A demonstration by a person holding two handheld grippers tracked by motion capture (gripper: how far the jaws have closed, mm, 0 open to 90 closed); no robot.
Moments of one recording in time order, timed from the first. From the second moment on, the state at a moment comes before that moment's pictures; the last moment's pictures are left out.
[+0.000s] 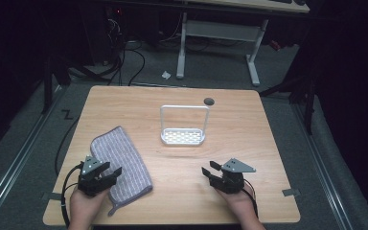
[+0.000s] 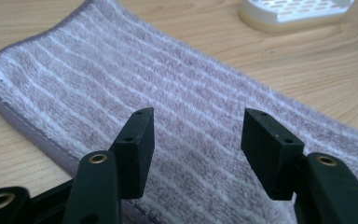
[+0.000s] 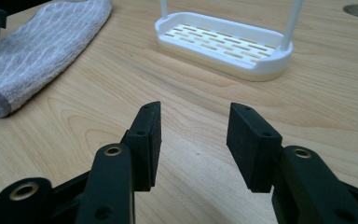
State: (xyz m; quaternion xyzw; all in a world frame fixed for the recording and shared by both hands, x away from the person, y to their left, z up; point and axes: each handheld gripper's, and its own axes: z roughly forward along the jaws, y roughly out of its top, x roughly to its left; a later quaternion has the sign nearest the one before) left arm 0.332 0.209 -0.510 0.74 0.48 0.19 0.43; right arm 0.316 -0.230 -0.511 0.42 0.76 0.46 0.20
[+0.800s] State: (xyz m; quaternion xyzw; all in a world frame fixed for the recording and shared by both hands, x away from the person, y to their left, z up) left arm 0.332 0.207 -0.531 0.79 0.46 0.14 0.38; right arm 0.320 -0.225 -0.516 0.42 0.77 0.45 0.19
